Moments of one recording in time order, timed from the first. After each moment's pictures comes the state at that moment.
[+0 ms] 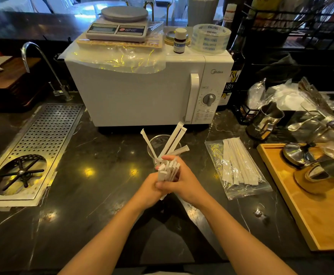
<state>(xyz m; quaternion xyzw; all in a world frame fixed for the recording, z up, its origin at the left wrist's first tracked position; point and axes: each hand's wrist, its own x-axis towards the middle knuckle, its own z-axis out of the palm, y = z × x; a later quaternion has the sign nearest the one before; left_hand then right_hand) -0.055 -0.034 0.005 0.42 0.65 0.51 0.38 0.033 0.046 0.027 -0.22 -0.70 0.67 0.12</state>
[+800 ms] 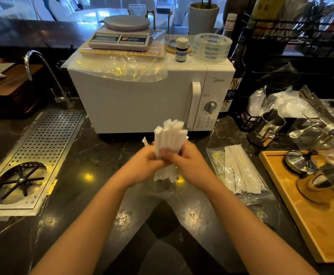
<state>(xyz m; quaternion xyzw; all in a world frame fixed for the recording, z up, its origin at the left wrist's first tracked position) -0.095 -0.023 0.089 0.49 0.64 0.47 0.34 0.009 0.062 0.096 -0.18 -0.74 0.61 0.19</state>
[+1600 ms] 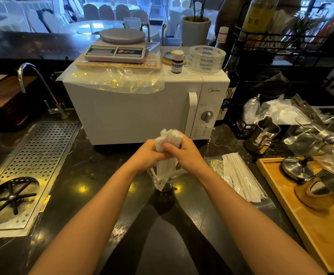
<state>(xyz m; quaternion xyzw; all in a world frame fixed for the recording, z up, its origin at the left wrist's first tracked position) -0.124 0.025 0.079 0.46 0.70 0.45 0.33 -0.026 0.102 0.081 -0.23 -0.75 0.58 0.22</state>
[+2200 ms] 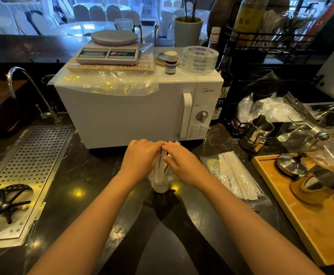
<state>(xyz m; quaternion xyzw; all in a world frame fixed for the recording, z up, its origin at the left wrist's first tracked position) -0.133 0.020 0.066 0.61 0.76 0.20 -0.12 -0.016 0.103 0.067 -0.22 -0.93 0.27 0.09</state>
